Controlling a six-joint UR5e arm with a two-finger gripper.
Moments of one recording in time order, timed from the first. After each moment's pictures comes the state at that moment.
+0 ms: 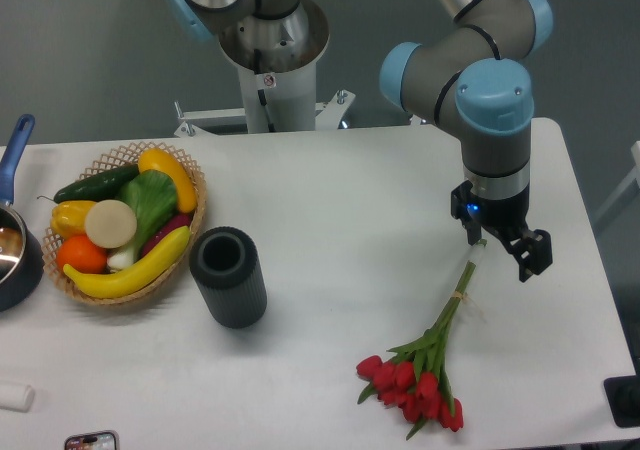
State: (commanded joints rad) arm 2.68 -1.96 -1.59 -0.83 1.62 1.59
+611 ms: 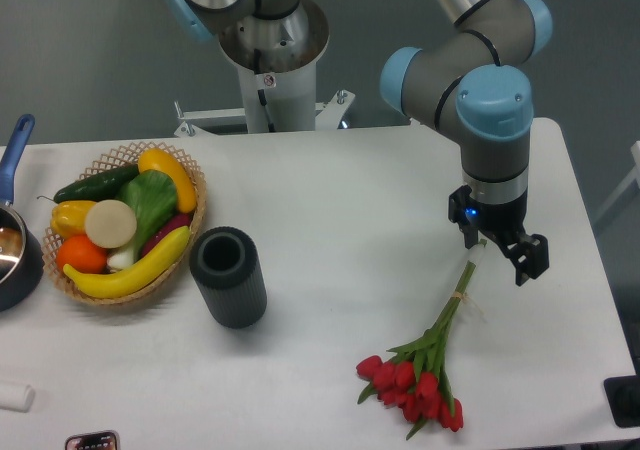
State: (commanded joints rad) arm 2.69 -1.96 -1.61 -0.83 1.57 1.56
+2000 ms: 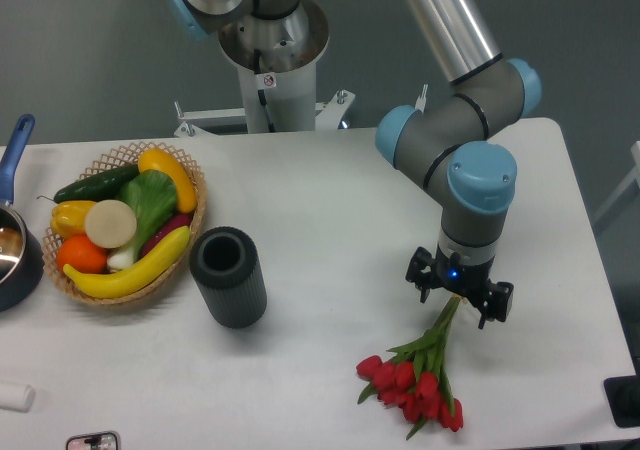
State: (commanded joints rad) arm 2.63 -2.14 -1.57 -0.80 1.47 1.16
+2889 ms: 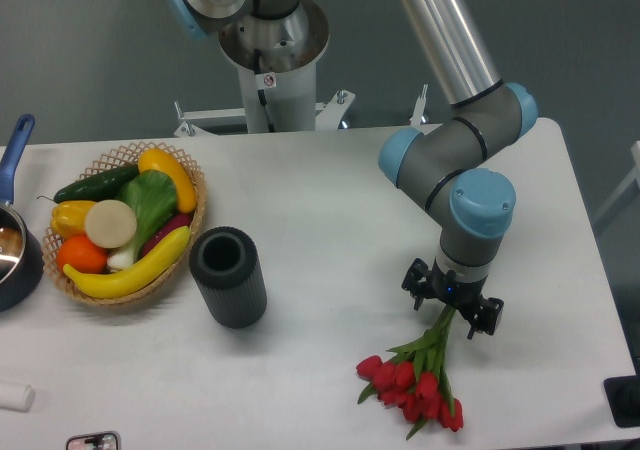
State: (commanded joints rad) arm 2.64 -2.19 -1.57 -0.80 1.47 1.23
